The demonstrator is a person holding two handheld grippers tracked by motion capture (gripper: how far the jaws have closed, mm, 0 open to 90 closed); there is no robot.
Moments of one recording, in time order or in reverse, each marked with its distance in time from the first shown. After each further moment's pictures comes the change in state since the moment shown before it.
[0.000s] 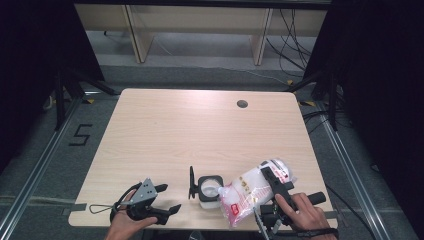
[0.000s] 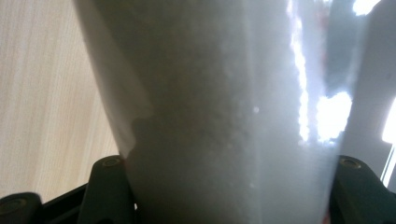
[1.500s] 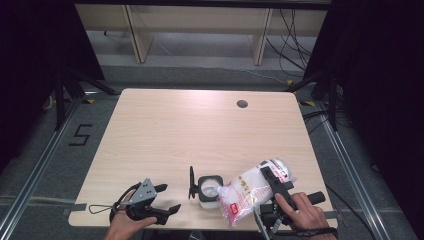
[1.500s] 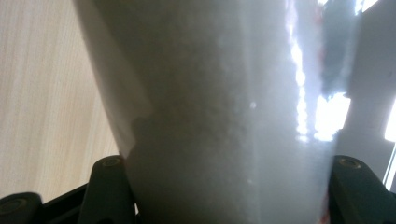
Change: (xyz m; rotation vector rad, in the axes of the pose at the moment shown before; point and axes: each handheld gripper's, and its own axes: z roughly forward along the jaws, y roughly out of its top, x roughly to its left) left arm -0.001 0.000 -0.001 -0.010 0.001 0.002; right arm -0.004 0.001 0.000 -0.013 -0.002 -0.032
